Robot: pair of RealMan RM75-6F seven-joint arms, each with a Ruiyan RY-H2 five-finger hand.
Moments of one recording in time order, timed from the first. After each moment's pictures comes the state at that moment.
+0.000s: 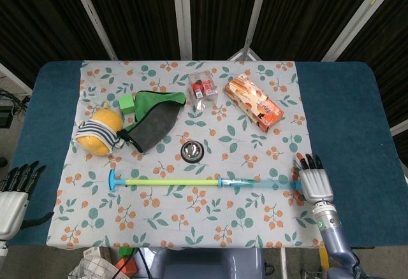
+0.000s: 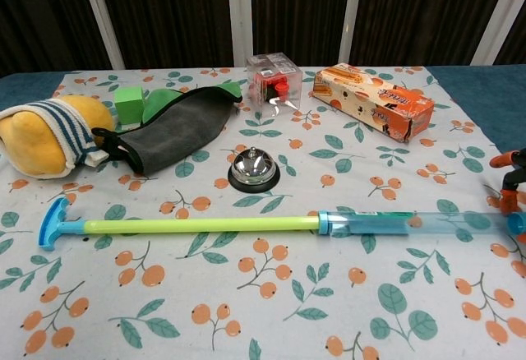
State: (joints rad) left arm -0.04 -1.09 0.03 -1.69 1.57 1.47 0.16; right arm 0.36 -1.46 0.09 -1.49 -1.14 1.13 -0.51
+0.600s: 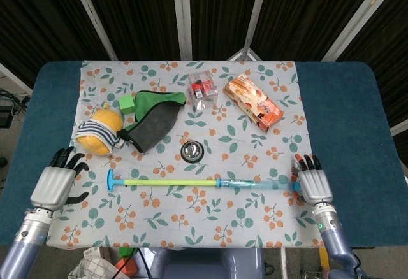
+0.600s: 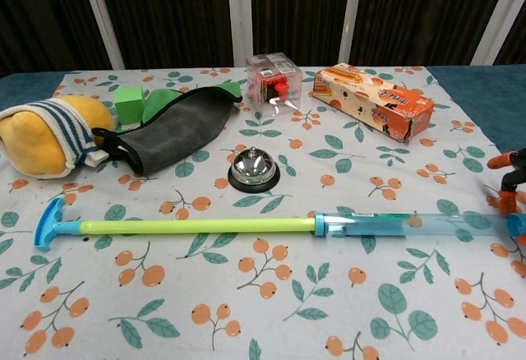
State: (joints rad) left arm -0.25 -1.19 -0.08 -1.87 1.33 1.22 0.57; right arm 0.36 -1.44 0.07 -1.51 -1.15 1.13 -0.50
